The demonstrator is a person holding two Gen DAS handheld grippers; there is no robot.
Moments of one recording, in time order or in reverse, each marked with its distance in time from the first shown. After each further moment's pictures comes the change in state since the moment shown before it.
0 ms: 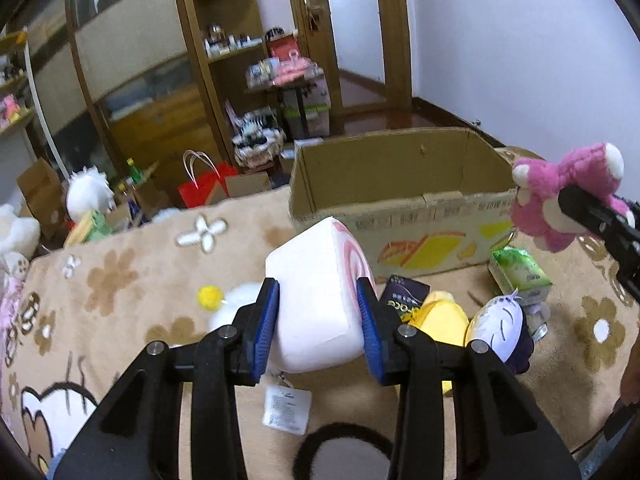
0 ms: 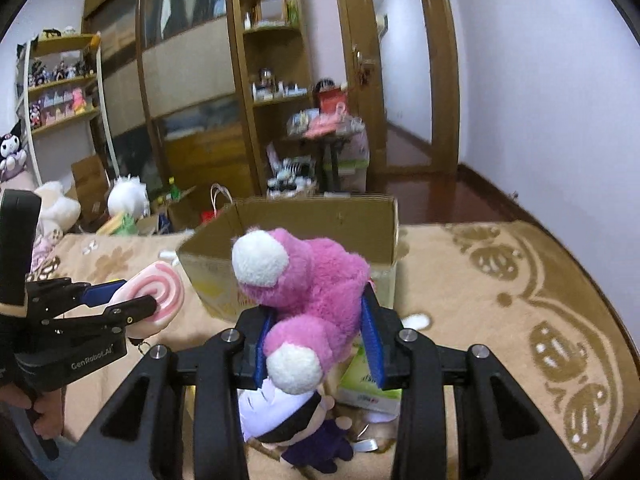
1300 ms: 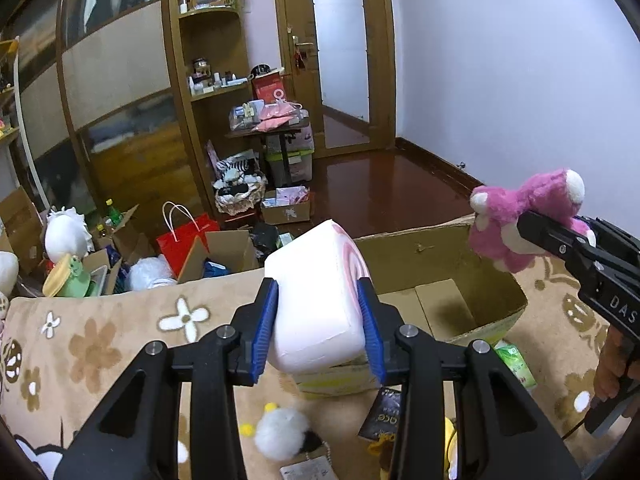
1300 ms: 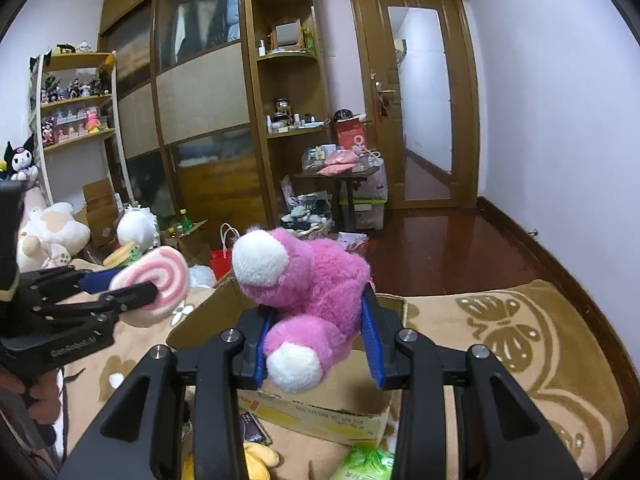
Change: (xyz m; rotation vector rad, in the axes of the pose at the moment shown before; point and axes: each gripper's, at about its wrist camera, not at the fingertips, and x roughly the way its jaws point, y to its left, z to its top) left arm 0.032 0.012 0.088 -0.013 -0.119 -0.095; right arm 0.049 -0.011 0.071 -0.018 -0.066 0.091
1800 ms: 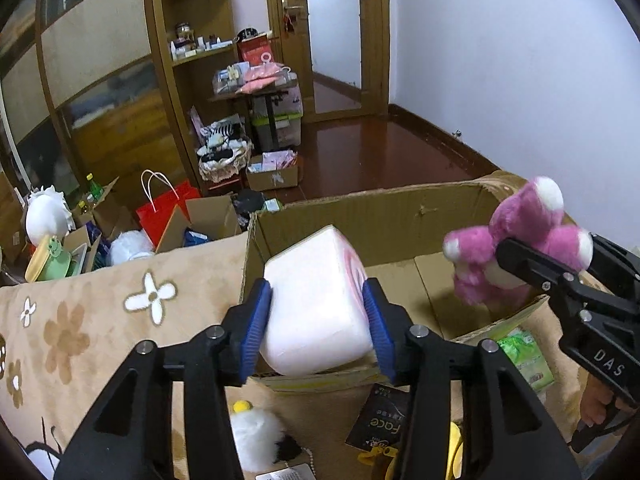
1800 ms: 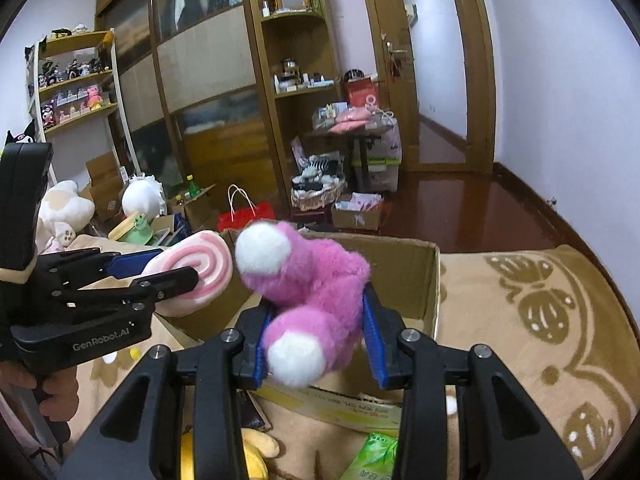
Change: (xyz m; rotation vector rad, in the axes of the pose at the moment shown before) left arm 0.061 -0.016 -0.015 0.000 0.128 -0.031; right arm 0.051 -0.007 -0.035 0.013 0.135 0.033
